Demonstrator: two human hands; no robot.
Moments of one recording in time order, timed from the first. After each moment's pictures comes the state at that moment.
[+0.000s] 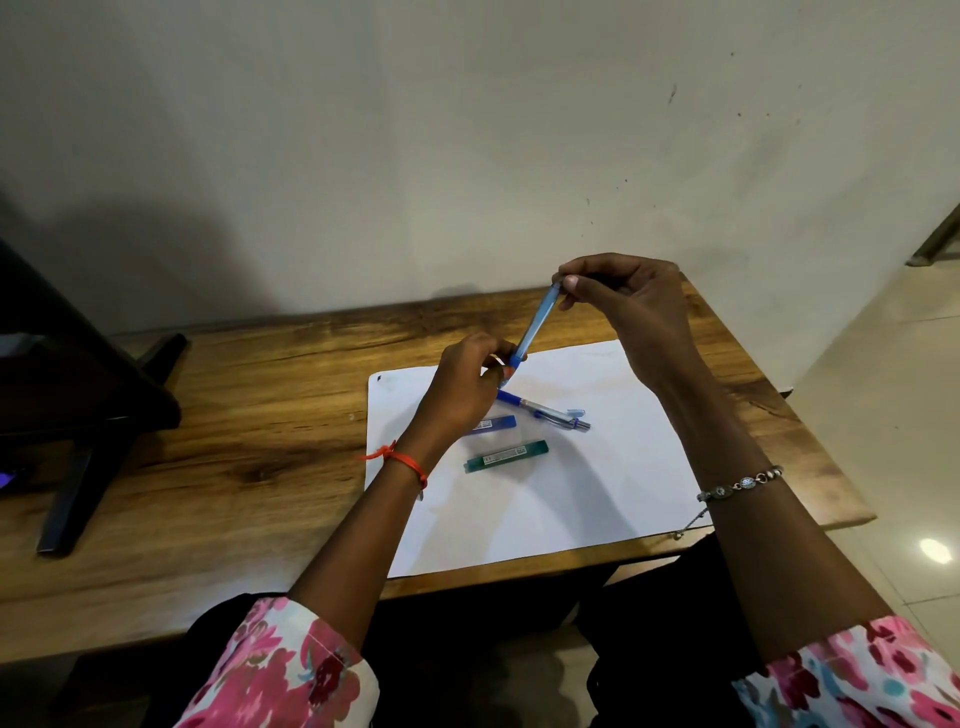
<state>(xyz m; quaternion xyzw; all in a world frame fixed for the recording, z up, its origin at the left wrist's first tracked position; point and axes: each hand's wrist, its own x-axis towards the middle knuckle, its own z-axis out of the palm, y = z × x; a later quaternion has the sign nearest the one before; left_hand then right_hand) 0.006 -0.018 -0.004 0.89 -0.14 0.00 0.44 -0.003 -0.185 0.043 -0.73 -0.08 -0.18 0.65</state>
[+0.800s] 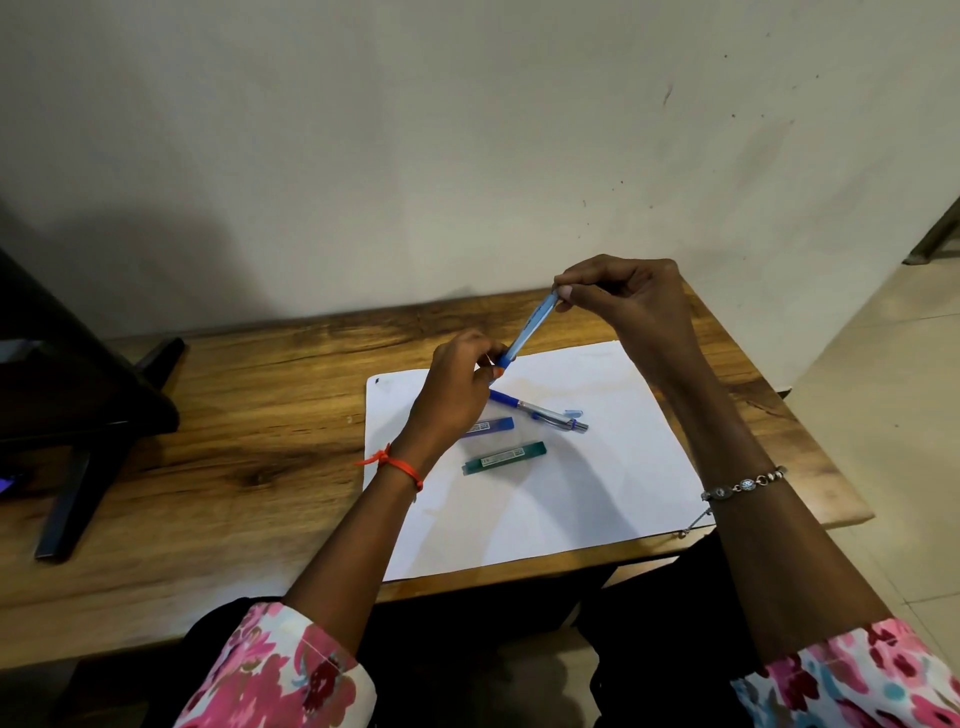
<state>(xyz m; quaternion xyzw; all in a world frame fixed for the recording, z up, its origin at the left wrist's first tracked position) 0.004 -0.015 -0.002 0.89 -0.16 0.05 0.42 -0.007 -0.189 0.046 -0.74 -0.11 -0.18 0.64</state>
